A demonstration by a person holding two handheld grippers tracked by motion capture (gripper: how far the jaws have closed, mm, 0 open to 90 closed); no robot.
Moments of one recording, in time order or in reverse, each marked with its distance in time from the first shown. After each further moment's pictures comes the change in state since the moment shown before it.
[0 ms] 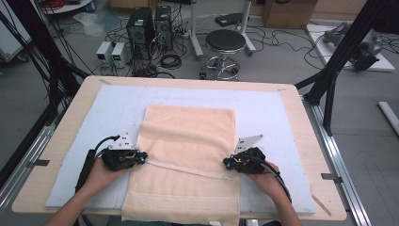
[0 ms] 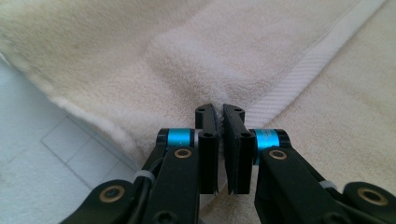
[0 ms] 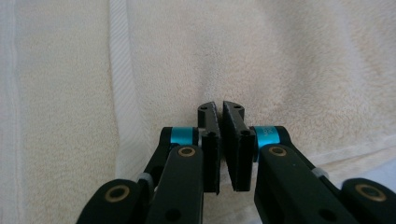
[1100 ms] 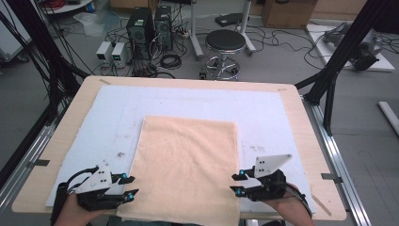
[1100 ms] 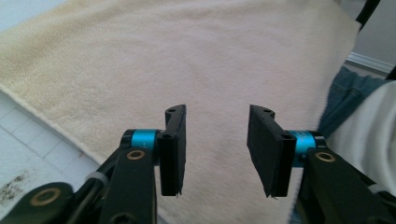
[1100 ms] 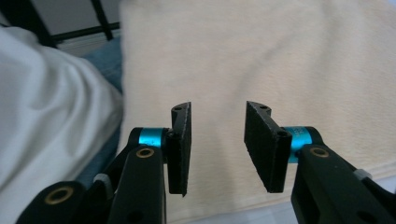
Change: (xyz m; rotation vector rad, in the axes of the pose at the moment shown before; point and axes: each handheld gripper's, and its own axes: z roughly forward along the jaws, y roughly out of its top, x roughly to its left) left arm -0.084 -0.016 -0.067 -0.067 -0.047 0.079; right arm 0.063 -0.008 -0.068 -0.137 0.125 -0.063
